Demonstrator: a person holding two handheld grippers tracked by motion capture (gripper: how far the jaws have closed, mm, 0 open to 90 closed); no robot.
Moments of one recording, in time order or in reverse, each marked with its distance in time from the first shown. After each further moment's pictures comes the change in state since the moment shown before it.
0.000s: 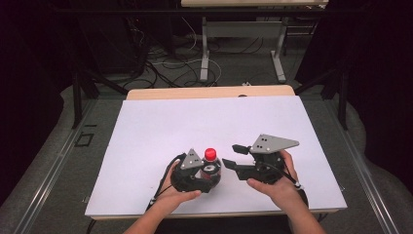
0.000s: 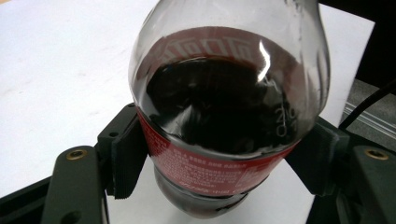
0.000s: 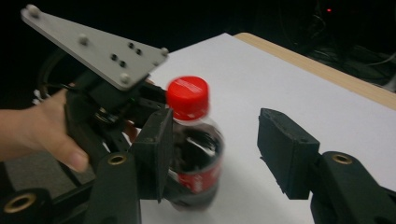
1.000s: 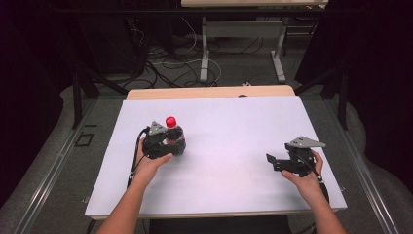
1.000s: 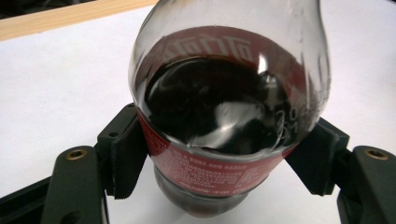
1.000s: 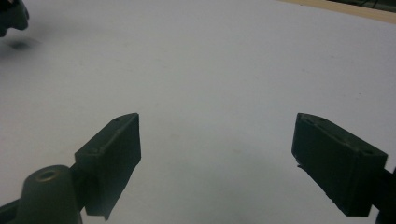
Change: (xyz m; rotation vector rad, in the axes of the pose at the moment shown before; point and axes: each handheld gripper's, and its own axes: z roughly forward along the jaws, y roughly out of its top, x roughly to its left) left arm 0.126 -0.012 -0.019 -0.024 0.264 -0.206; right arm -0.124 -0.115 -0.013 0.128 -0.375 0.207
